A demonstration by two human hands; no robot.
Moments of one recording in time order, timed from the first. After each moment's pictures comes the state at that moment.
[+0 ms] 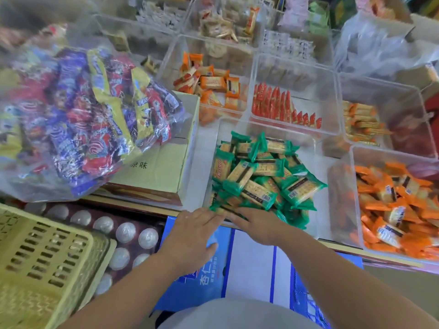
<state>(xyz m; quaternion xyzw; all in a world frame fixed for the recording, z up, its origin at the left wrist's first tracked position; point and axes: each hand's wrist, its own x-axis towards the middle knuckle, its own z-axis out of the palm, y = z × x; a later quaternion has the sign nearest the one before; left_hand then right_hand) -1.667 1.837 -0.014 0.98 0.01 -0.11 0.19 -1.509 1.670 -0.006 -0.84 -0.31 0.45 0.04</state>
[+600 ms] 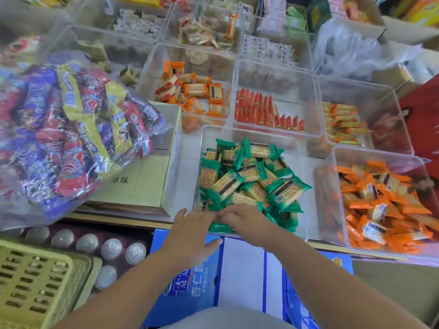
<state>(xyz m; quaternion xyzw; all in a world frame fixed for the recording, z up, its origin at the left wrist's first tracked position) -1.625 1.831 -0.010 0.96 0.05 -0.15 0.24 -1.508 1.682 0.034 -0.82 -0.22 0.44 0.30</state>
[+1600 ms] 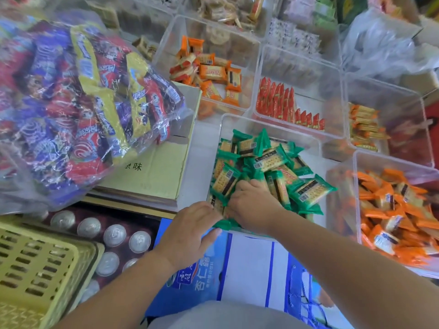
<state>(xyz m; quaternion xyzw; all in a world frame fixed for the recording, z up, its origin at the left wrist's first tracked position) -1.649 1.859 -0.028 0.93 -0.02 0.07 0.37 -1.477 1.715 -0.003 -0.76 -0.60 0.17 -0.17</state>
